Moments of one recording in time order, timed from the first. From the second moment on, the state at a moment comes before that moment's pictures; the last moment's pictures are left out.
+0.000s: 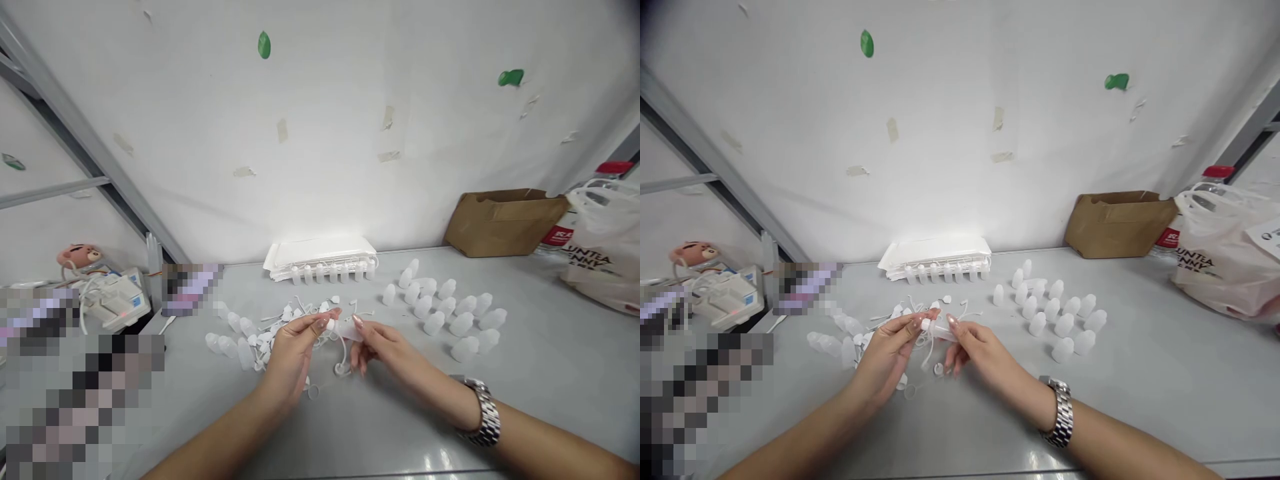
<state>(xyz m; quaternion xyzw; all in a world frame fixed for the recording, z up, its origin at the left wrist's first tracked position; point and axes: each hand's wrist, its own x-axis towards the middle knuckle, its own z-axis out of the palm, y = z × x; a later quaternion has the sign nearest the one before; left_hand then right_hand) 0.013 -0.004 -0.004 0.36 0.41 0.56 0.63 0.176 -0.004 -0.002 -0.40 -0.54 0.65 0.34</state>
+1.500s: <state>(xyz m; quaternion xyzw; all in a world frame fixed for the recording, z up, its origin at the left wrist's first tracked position) 0.008 -0.001 -0.004 0.39 0.44 0.54 0.60 0.176 -0.003 0.002 -0.39 -0.56 0.65 0.34</state>
